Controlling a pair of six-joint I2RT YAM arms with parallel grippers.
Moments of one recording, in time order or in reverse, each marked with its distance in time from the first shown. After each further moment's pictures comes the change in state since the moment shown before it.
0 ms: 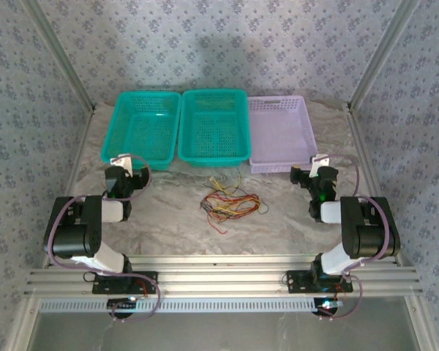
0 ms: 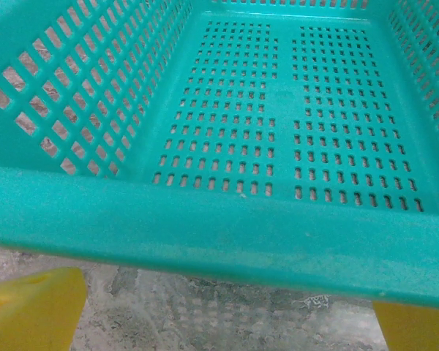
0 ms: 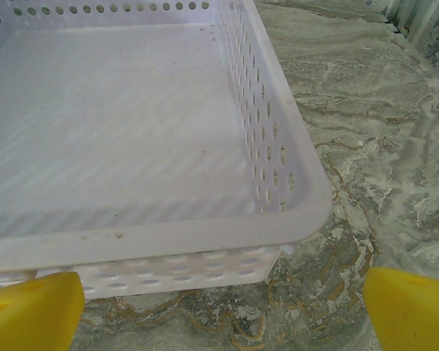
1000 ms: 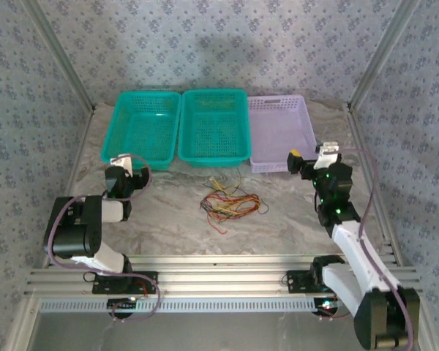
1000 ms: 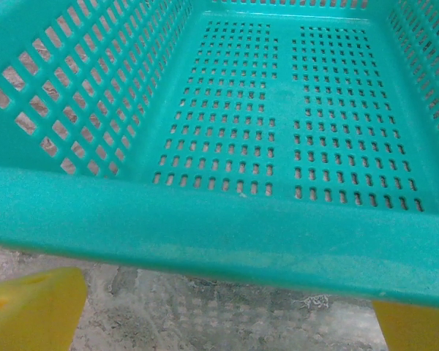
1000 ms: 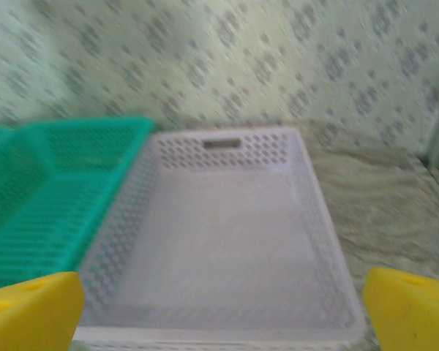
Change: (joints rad) left arm 0.000 0.000 0.000 0.000 0.000 0.000; right arm 0.125 -0.700 0.123 -0.525 -0.092 0.102
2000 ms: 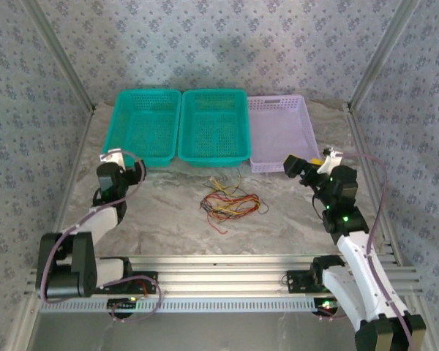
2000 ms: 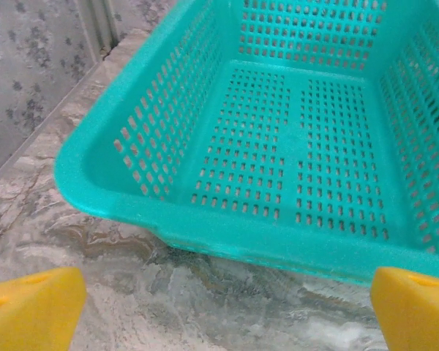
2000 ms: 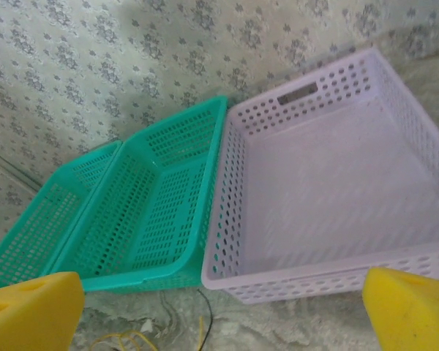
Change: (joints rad) left arm -0.024 -0.342 0.062 -0.370 -0.088 -0.116; right arm 0.016 -0.096 0.066 -0.277 -0.138 0.404
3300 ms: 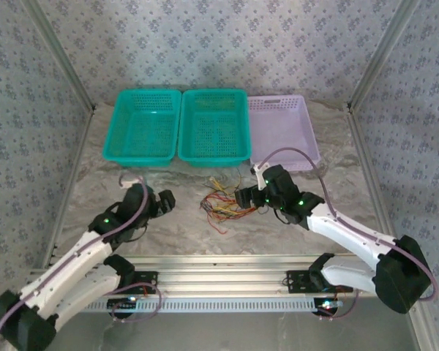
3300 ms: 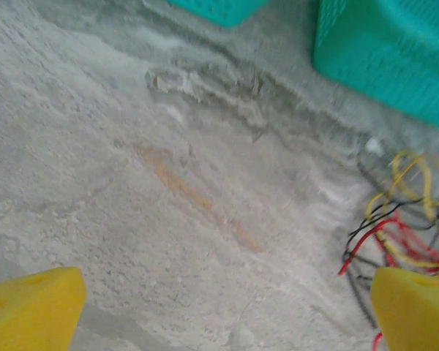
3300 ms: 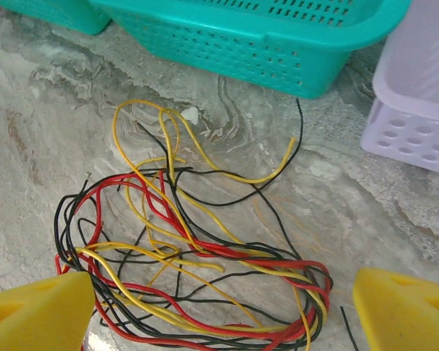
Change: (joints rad) left arm -0.620 -0.414 0.092 -0.956 -0.147 -0.667; right arm 0.573 0.402 0.128 -0.188 0.201 -0.251
